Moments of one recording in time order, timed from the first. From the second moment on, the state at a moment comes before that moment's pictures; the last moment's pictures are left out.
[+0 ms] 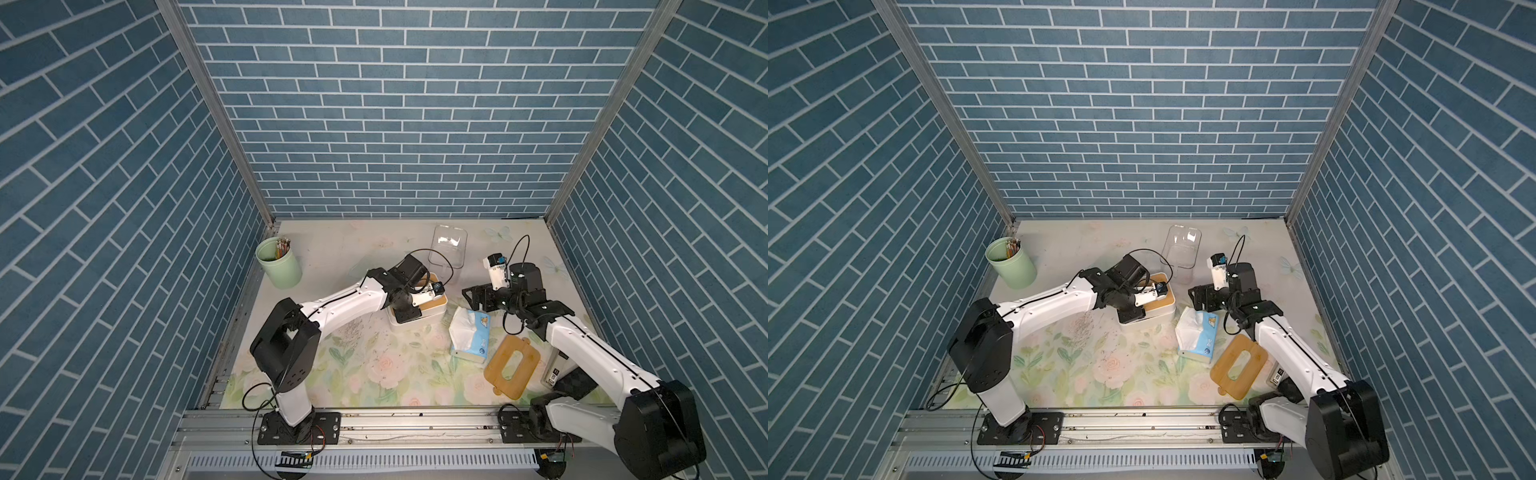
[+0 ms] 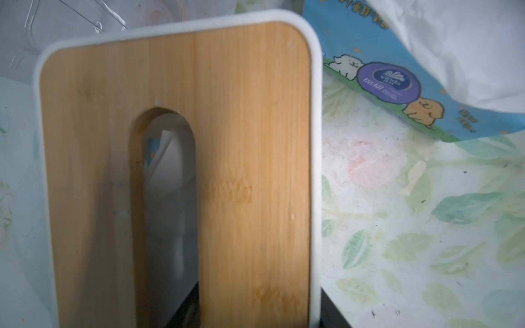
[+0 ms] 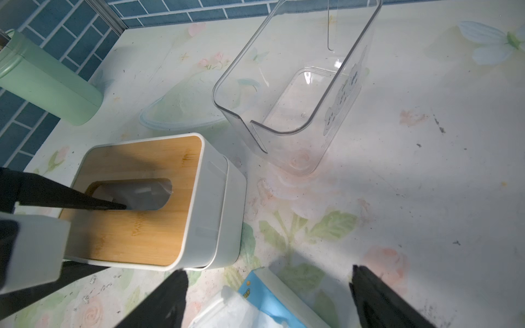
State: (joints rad) left arm -0.78 1.75 1.31 -0.70 0.04 0.52; right arm 0.34 1.17 0.72 -0.25 -0.28 0.14
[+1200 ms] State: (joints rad) left arm -0.73 1.40 1.05 -0.35 0.05 0.08; right arm 0.38 1.27 0.76 -0.21 -0.46 0.16
